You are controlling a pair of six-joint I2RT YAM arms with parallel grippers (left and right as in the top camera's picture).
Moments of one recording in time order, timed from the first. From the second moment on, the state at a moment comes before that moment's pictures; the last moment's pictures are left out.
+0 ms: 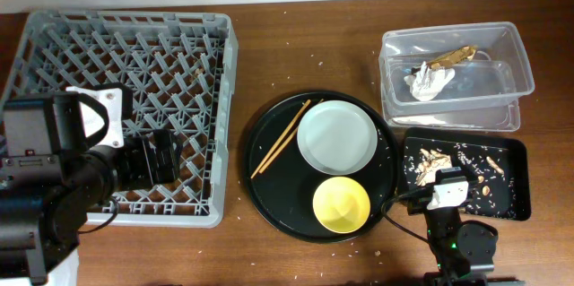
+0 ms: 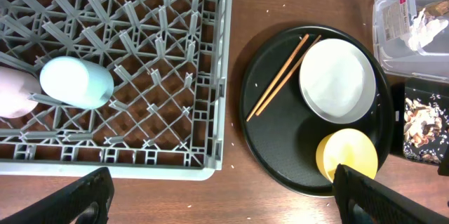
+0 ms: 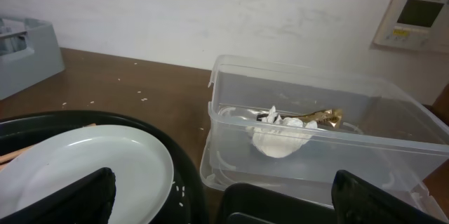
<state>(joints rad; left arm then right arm) 0.02 1.16 1.73 -1.52 0.18 -0.10 -0.01 0.01 0.01 -0.07 -0.06 -0.13</state>
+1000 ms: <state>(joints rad) -0.05 1.23 1.74 -1.38 0.36 -0.18 -0.01 0.01 0.01 -0.07 -0.06 -0.13</state>
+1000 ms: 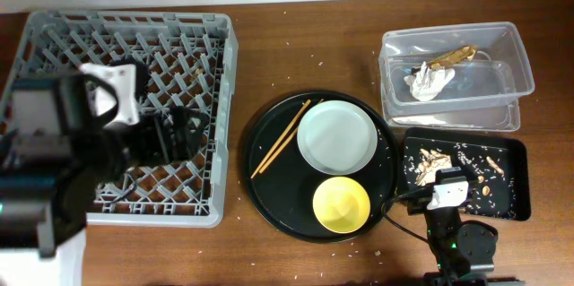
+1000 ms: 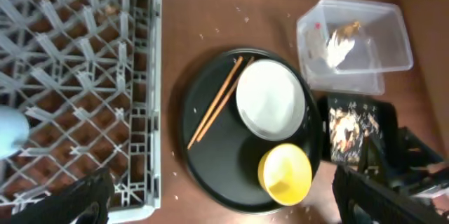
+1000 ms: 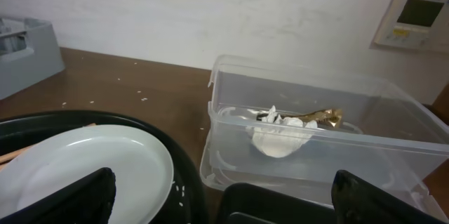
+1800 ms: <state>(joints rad) -0.79 1.97 1.41 -1.05 0.21 -0.24 -0.01 0.01 0.01 -0.07 -0.06 -0.13</state>
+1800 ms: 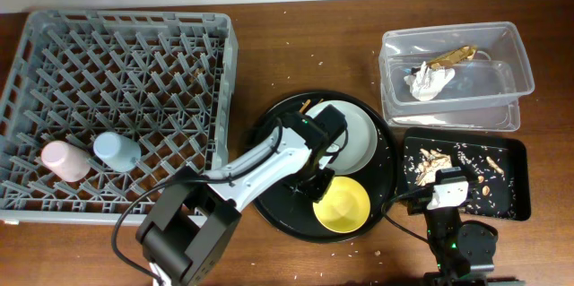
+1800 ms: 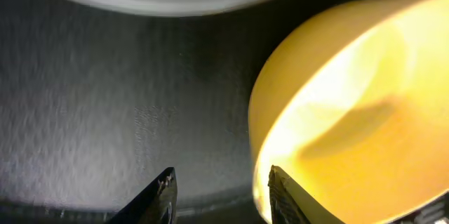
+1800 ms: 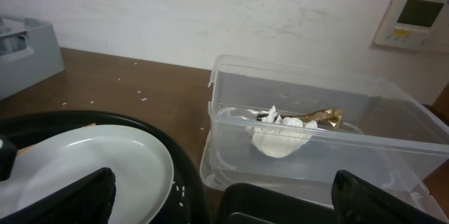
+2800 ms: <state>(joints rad) -0.23 1.92 1.91 -1.37 -0.97 -0.59 -0.01 0.01 0.01 -0.07 -0.06 -0.13</state>
